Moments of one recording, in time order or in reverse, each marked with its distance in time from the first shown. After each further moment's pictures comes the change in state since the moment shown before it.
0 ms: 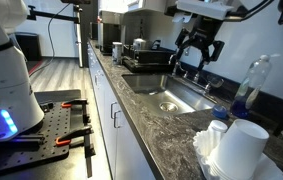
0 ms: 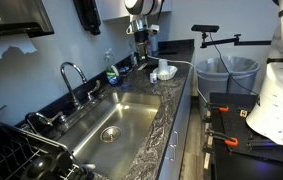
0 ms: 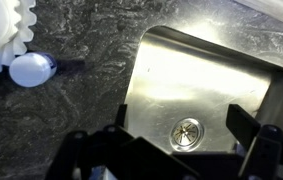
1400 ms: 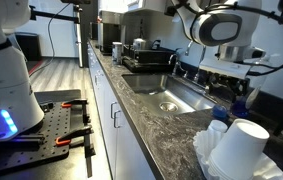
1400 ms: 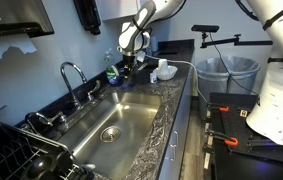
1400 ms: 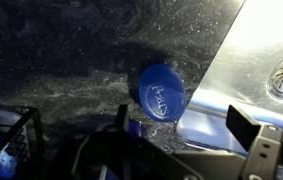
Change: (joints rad) arm -0.102 0.433 0.127 0.237 -0.030 0.583 -0.001
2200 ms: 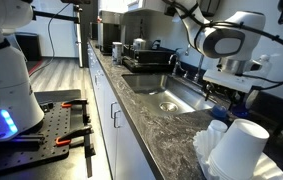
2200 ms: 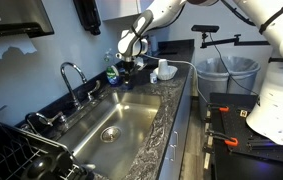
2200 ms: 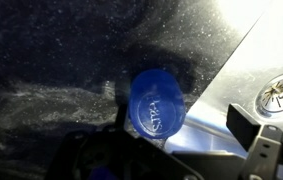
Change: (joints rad) arm -0.077 0.119 0.091 0.113 -0.005 -0.058 -0.156
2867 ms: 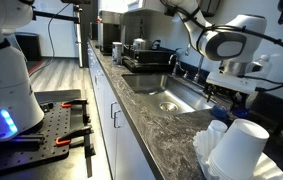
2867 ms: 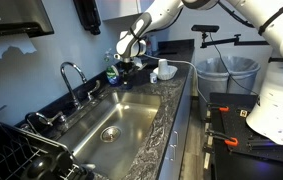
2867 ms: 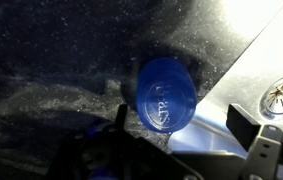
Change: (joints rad) arm 0.005 0.049 0.002 0.068 -0.005 -0.006 -0.041
